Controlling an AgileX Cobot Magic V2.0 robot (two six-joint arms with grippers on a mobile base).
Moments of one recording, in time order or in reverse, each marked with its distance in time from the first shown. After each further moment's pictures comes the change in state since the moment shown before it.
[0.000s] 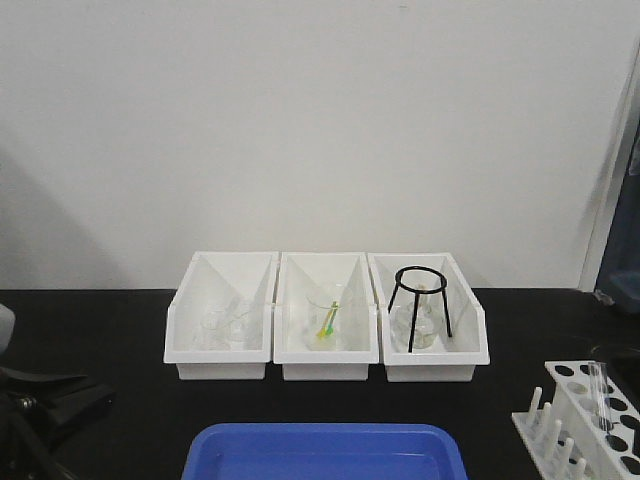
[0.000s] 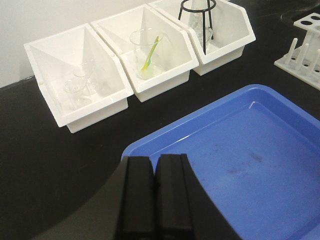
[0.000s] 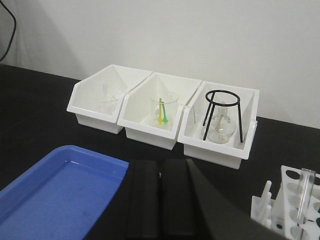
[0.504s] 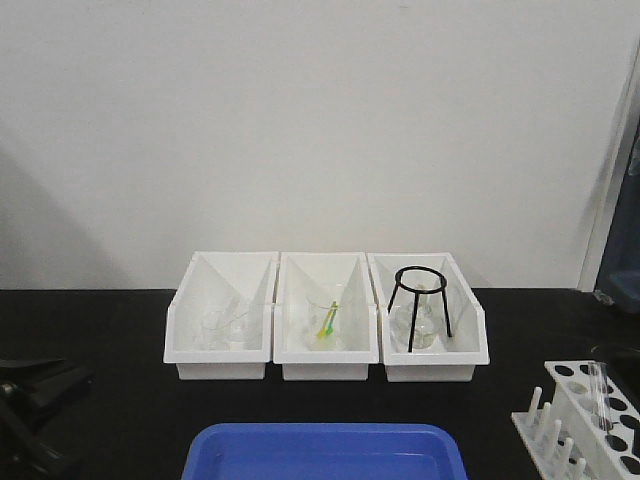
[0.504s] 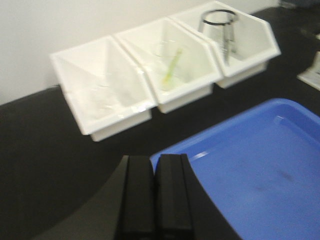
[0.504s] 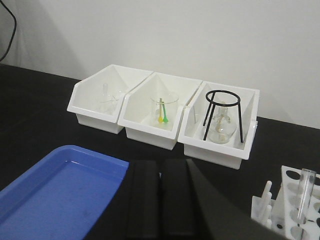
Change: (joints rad) left arm 0.095 -0.013 0.048 -0.002 -0.112 0.020; right arm 0.000 0.000 0.000 0.000 0.001 0.000
